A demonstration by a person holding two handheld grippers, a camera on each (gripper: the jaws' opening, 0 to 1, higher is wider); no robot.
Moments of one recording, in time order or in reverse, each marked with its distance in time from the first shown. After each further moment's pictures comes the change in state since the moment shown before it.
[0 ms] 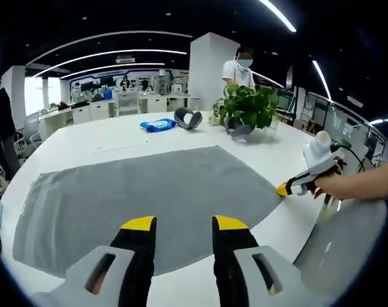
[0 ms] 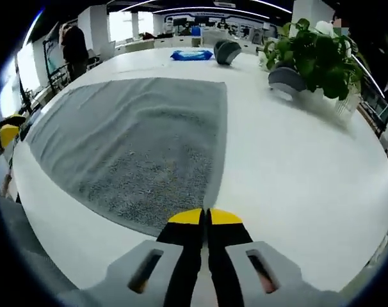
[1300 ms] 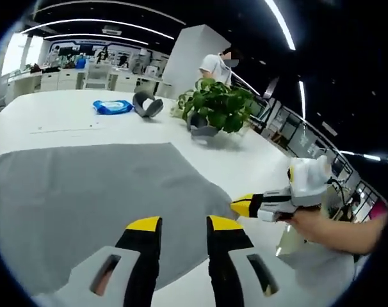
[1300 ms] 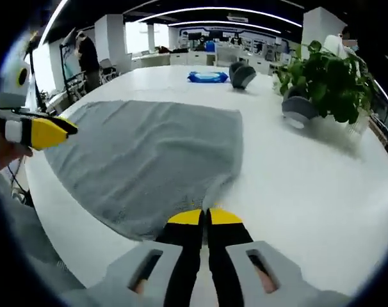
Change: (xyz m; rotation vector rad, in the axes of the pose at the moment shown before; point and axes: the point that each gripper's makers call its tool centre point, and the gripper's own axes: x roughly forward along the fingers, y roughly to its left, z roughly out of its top) left arm 0.086 -0.088 0.029 -0.146 0.137 -0.313; right arm -0.025 0.025 0.058 -0.020 -0.213 0.153
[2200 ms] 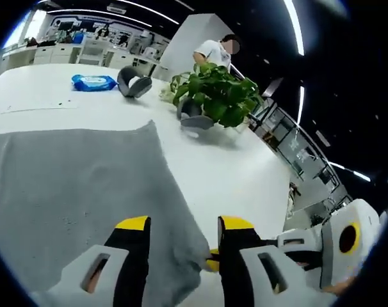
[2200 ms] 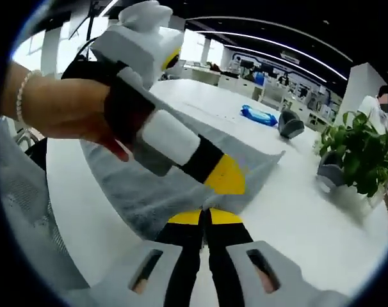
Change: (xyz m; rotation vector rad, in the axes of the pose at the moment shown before) left arm 0.093 -0.022 0.015 -0.102 0.064 -0.059; right arm 0.002 0.070 0.019 -0.393 -0.061 0.136
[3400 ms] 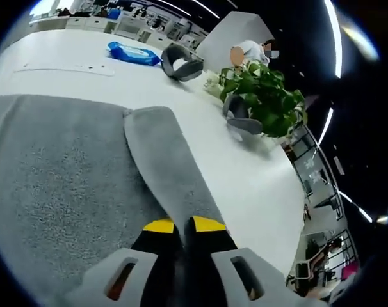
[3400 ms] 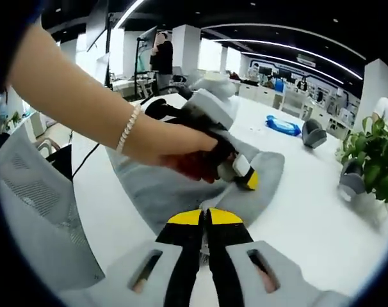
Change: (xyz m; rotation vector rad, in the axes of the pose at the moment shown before) left arm 0.037 0.079 0.008 -0.207 0.050 0.115; right arm -0.011 0.036 0.021 0.032 -0.068 0.139
